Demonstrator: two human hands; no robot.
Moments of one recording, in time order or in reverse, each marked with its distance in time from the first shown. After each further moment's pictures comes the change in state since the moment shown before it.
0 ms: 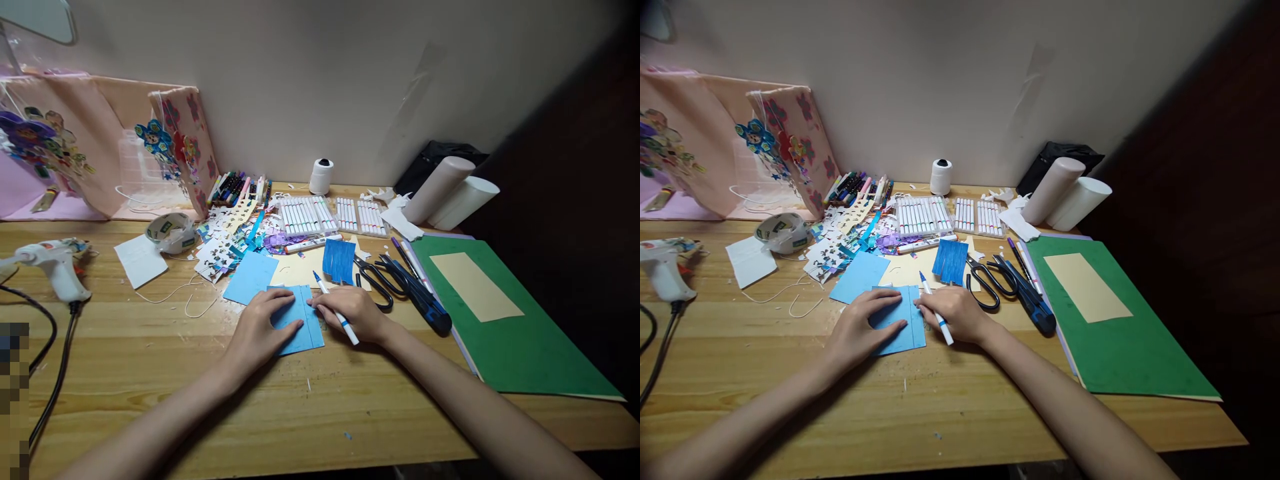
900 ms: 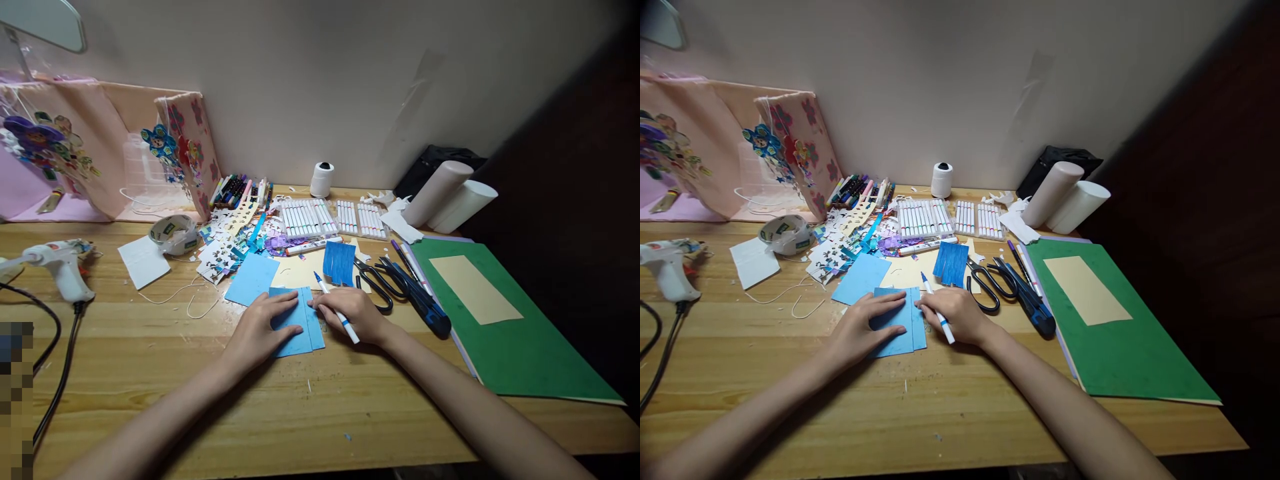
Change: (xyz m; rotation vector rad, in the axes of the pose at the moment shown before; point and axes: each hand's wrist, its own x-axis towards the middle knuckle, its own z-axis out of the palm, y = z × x) left_hand 0.004 0.000 -0.008 -0.020 -0.205 -0.053; right_hand 0.003 -0.004 -0.003 0.082 -0.009 0.058
